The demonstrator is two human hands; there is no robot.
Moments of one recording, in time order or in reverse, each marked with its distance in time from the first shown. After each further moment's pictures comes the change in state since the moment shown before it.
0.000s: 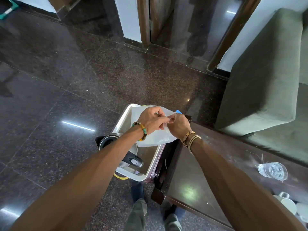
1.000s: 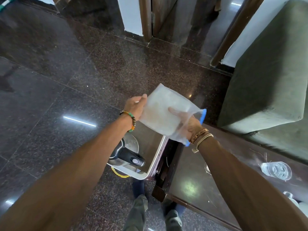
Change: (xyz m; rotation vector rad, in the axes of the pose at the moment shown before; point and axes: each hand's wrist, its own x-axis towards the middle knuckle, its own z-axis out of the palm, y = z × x) left_hand 0.033 -0.023 -0.044 -0.204 0.268 -0.323; right_hand 0.011 0.015 -0.009 1.291 -0.440 0.252
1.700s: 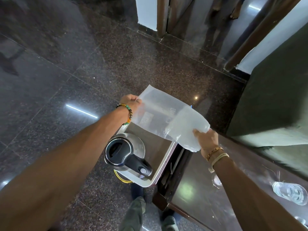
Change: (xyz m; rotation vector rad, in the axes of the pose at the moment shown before) left_hand 0.087 -0.035 -0.050 0.054 0.173 -0.064; right_hand 0.044 0.029 -0.047 -0.582 0.759 -0.190
